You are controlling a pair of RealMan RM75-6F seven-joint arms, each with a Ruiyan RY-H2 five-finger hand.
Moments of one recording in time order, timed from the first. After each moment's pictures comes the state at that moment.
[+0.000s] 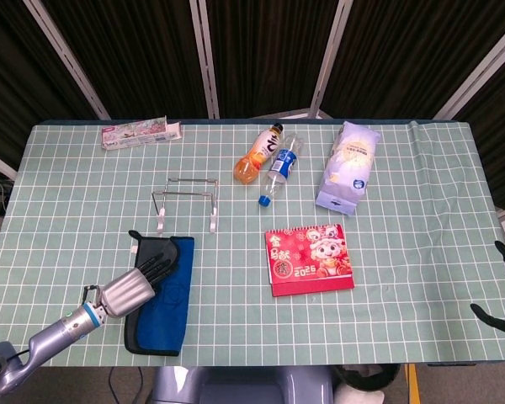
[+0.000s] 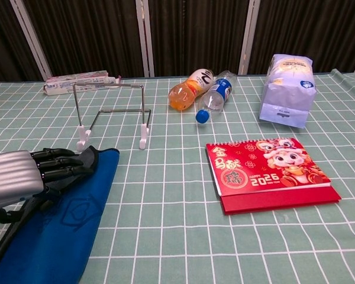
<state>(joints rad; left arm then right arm) -0.59 -1.50 0.26 -1.09 1.87 1.20 0.20 0.00 -0.97 0.08 -1.65 -1.50 1.56 0.09</state>
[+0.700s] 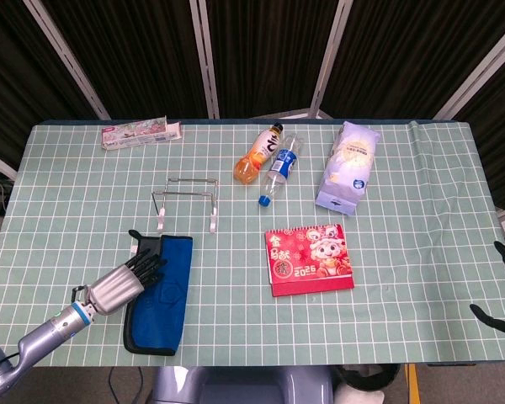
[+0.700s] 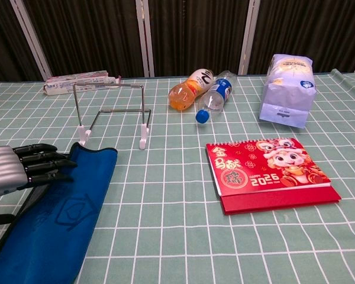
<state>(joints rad) -0.55 -1.46 0.24 -1.08 1.83 1.21 0.17 0.00 -0.97 0.08 -1.65 -1.50 1.56 0.10</state>
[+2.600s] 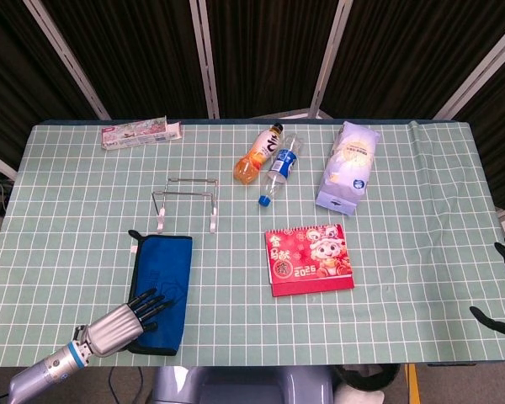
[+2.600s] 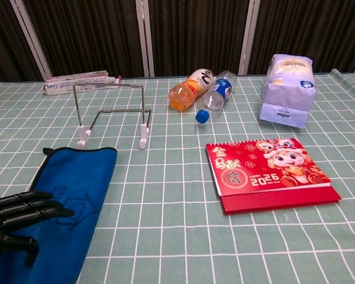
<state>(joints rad) -0.41 -1.53 0.33 -1.02 2.01 1.38 -0.04 0.00 -0.95 0.07 -1.64 -1.53 1.57 0.18</state>
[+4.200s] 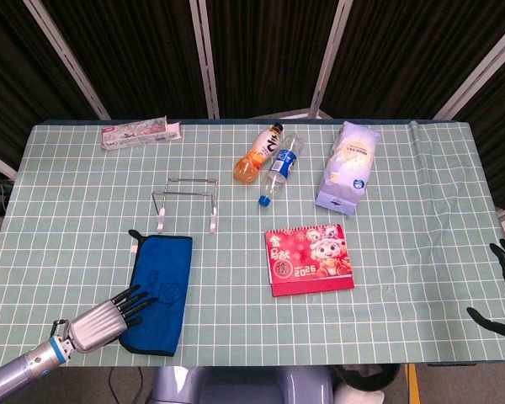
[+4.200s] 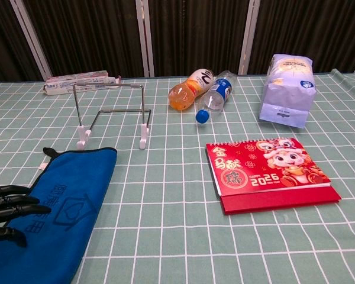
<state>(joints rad) -0.42 -1.45 0.35 -0.99 2.02 1.39 -0.01 0.00 -0.95 0.06 -1.66 -1.53 1.56 0.15</state>
